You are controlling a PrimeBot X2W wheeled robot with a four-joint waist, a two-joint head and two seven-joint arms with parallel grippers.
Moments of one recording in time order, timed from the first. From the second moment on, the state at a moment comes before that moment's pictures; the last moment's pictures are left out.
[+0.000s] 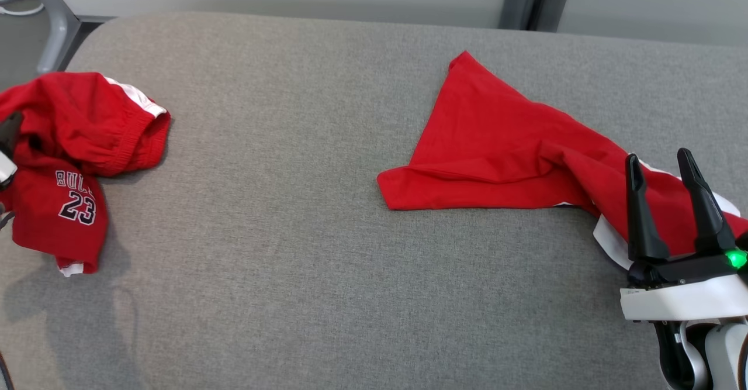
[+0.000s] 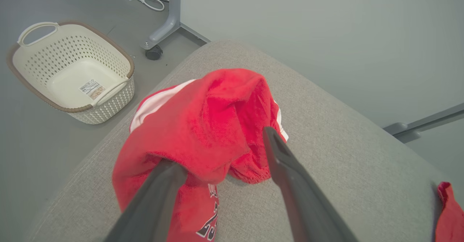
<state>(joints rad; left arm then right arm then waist) -0.99 0.52 -0.41 1.20 -1.07 -0.10 0.29 -0.15 -0.13 0.02 0.01 0.28 0.13 -0.26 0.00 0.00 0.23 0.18</state>
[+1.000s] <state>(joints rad) -0.76 0.60 -0.50 0.46 -0.98 -0.02 0.04 -0.05 -0.14 -0.04 0.00 0.31 0.13 -0.26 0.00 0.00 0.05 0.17</state>
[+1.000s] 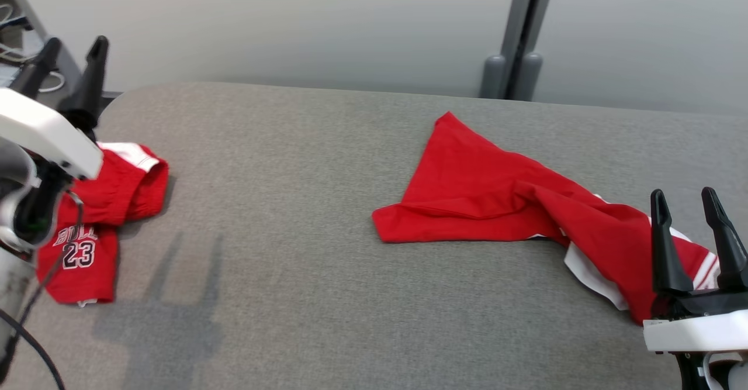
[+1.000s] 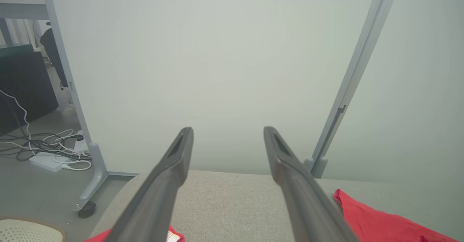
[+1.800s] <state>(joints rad) -0.31 0.41 -0.43 0.11 -0.81 0.15 -0.26 -0.05 -0.14 -0.02 -0.02 0.31 0.13 -0.26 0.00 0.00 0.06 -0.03</state>
